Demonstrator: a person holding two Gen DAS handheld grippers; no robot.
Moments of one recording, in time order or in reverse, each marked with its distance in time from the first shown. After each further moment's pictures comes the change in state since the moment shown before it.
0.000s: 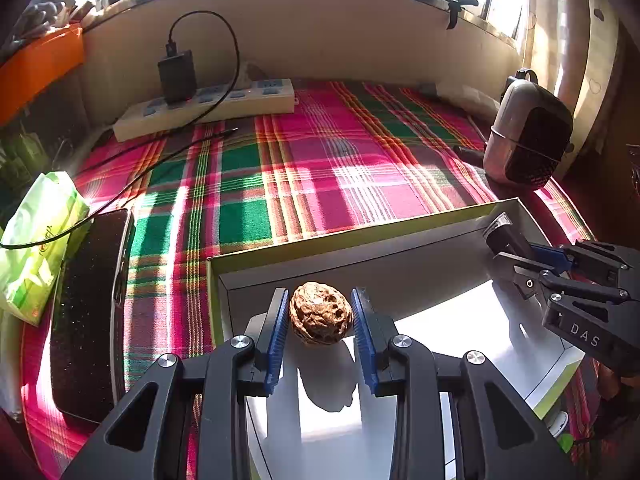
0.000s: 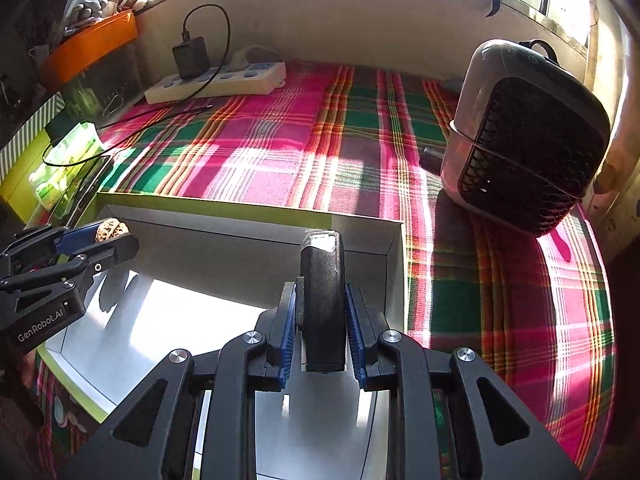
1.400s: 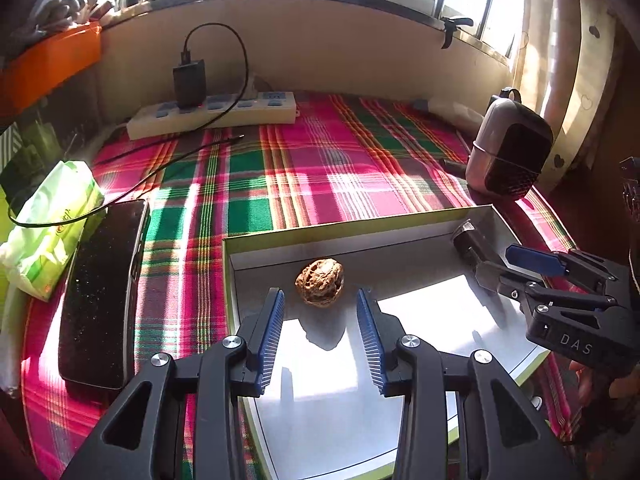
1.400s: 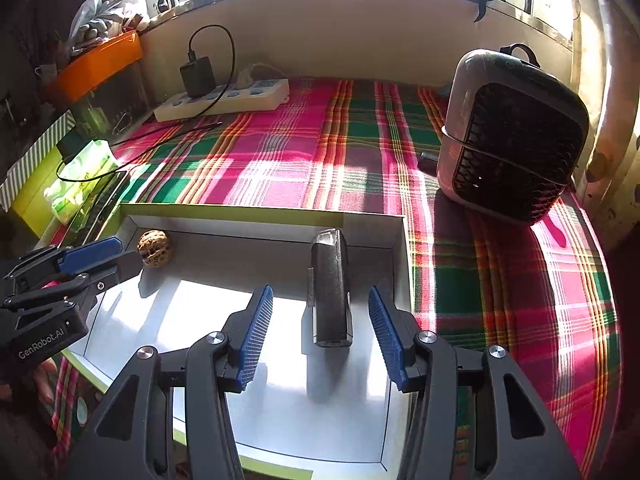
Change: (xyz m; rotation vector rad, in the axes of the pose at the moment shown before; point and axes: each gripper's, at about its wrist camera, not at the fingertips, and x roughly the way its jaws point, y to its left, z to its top) left arm -0.034 0.002 -0.015 -0.044 -0.045 -0.032; right arm -0.027 0.006 -0.010 0.050 -0.055 0.020
